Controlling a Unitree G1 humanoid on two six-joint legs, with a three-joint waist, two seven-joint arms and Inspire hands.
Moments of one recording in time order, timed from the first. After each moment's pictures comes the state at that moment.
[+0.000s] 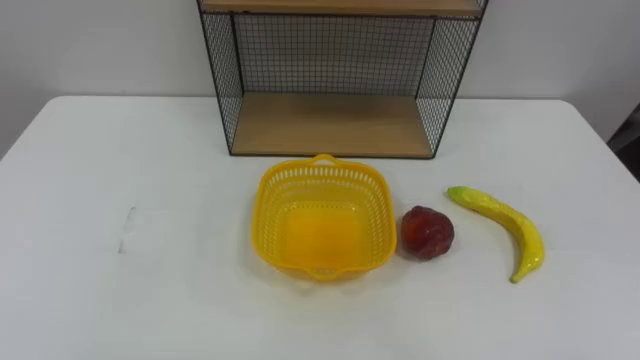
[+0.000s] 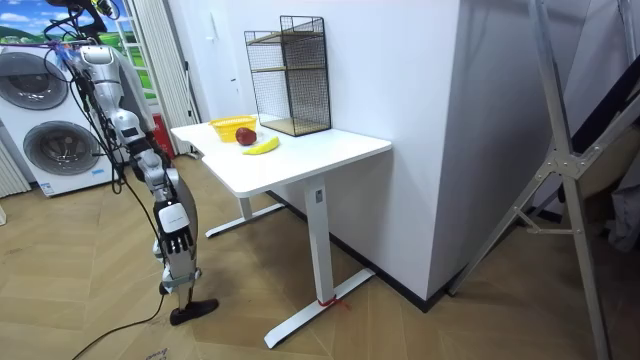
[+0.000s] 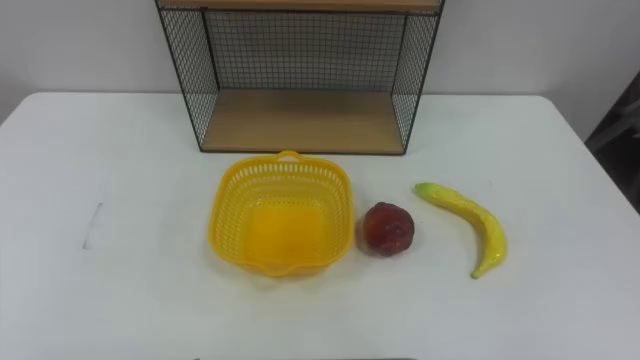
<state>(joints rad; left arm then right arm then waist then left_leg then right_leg) 0.23 0.19 0.03 1.12 0.35 0.22 0.04 0.14 -0.22 0.07 1.28 -0.29 0.21 0.07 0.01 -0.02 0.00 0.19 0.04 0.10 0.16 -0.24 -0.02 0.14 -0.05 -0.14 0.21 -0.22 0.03</state>
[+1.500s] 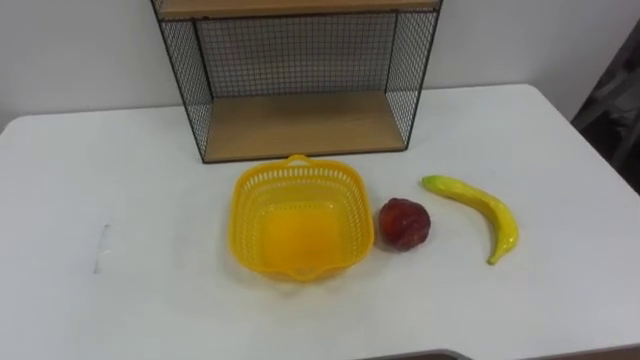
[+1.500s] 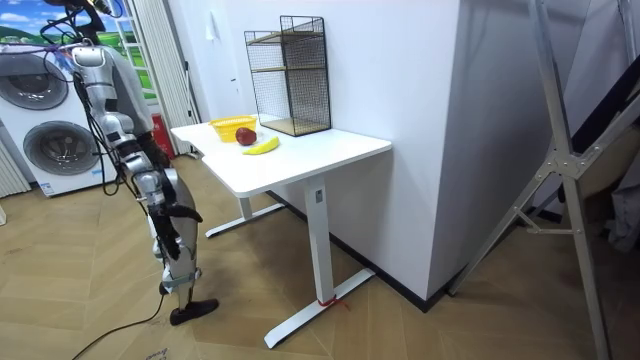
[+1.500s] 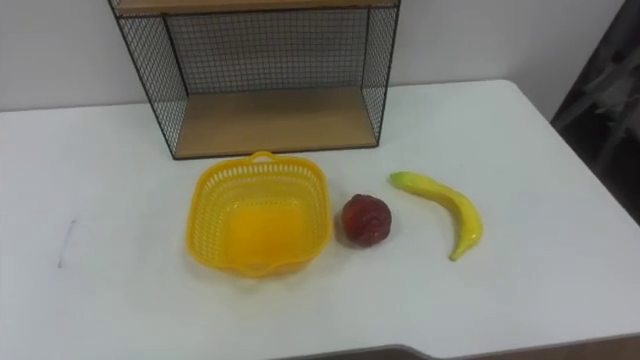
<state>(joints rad) 0.28 0.18 0.19 1.12 0.35 0.16 0.11 0.14 -0.20 -0.50 1.23 1.30 0.06 -0.32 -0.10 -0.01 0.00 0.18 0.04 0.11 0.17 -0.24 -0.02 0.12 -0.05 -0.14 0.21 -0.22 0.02</state>
